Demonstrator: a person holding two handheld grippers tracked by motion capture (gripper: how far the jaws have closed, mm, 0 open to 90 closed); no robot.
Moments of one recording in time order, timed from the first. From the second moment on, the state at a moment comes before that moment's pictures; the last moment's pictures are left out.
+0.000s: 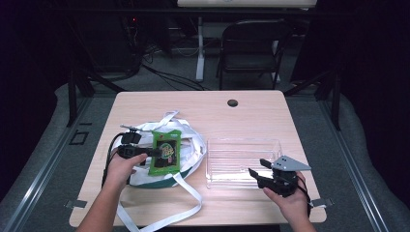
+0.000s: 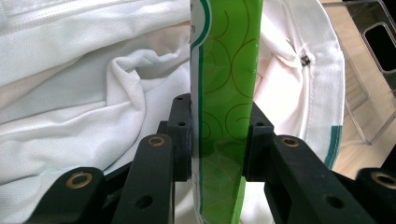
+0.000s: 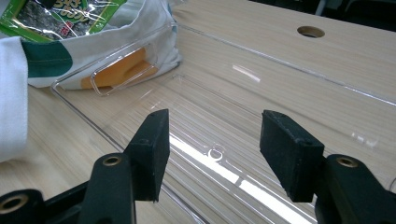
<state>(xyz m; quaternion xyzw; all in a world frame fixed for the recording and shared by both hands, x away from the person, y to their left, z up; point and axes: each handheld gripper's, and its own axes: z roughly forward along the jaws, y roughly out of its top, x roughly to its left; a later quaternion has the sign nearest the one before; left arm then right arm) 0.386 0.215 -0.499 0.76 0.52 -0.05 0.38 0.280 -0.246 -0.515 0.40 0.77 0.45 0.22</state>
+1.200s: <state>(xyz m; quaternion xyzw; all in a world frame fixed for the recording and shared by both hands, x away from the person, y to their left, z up) 0.376 0.245 -0.482 0.77 0.49 -0.03 0.40 0.285 -0.251 -0.507 0.39 0.78 0.45 0.20</state>
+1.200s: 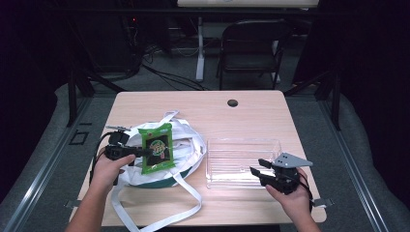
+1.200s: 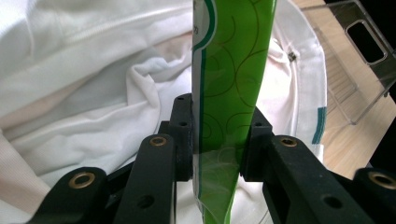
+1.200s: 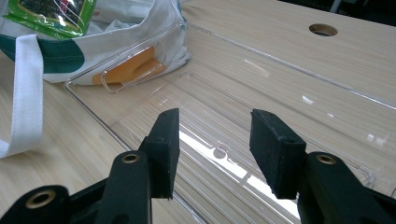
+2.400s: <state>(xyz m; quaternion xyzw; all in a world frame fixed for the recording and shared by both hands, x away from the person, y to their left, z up) 0.382 0.218 -0.444 0.79 0.42 0.04 0.45 0.321 -0.242 -0.454 0.30 0.86 0.38 0.18</state>
